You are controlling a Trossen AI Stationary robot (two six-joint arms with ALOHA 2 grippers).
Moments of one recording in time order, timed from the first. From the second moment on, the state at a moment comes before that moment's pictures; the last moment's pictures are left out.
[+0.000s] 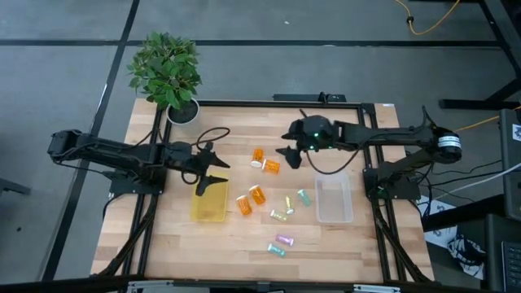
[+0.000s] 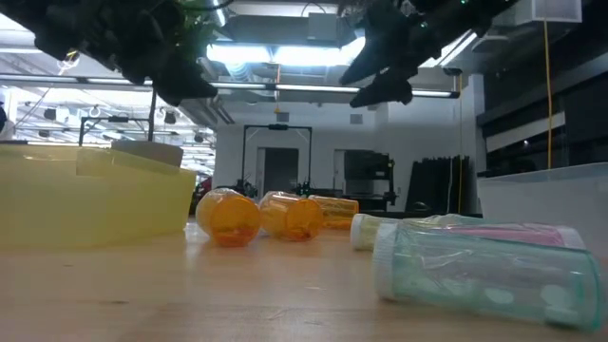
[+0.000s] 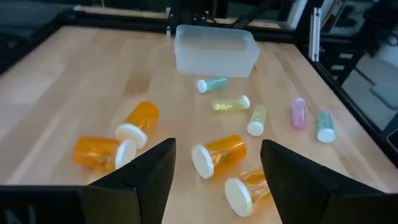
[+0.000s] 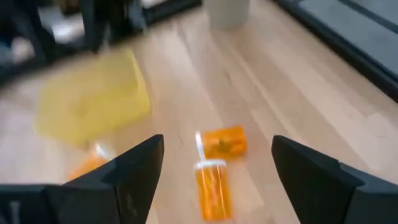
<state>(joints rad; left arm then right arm) 0.00 0.88 0.41 0.10 0.05 -0.08 -0.17 1.38 0.98 -0.21 0.02 0.25</state>
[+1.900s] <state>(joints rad) 0.00 0.88 0.41 -0.14 -0.04 -0.18 0.08 1.96 1.45 -1.23 -0.07 0.46</state>
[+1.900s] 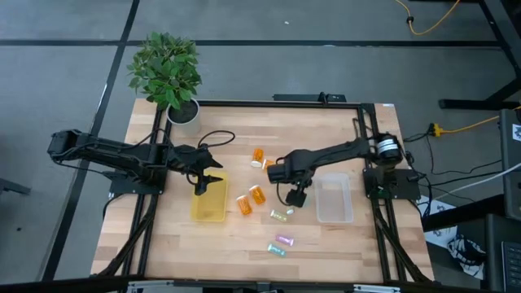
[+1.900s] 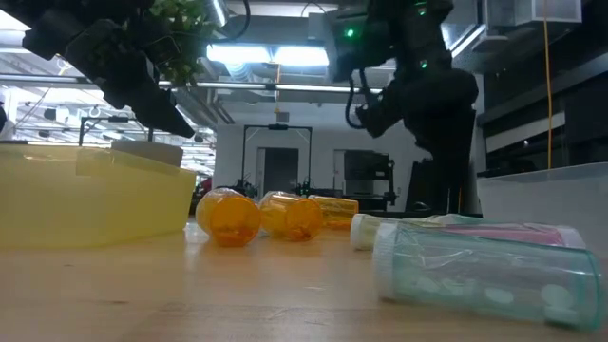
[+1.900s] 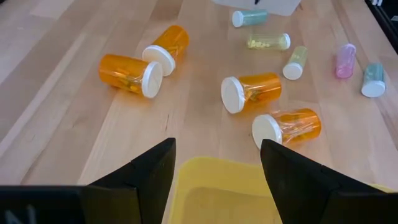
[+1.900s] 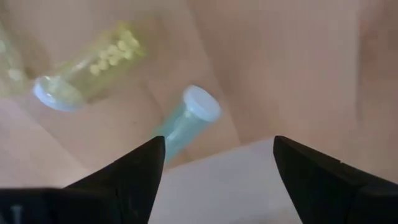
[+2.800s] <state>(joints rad) 0.00 0.88 0.41 -0.14 -0.04 -0.21 0.09 2.00 1.37 -1.11 -0.13 0.47</state>
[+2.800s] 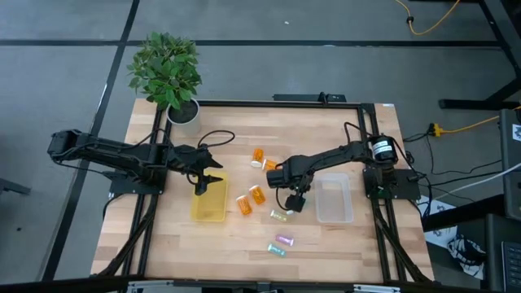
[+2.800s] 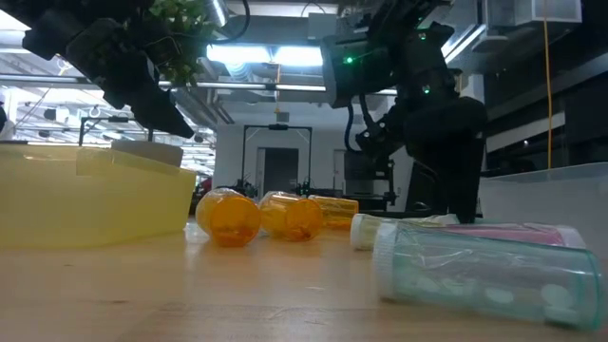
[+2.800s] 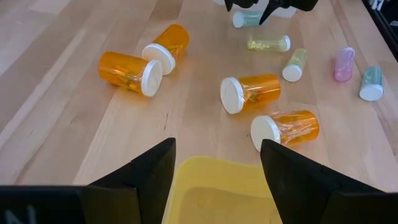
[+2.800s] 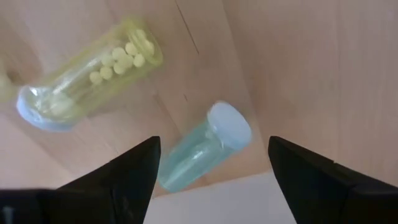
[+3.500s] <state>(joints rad) 0.00 0.88 0.41 -0.14 -0.04 -0.21 0.09 2.05 1.37 -1.09 -0.14 0.35</state>
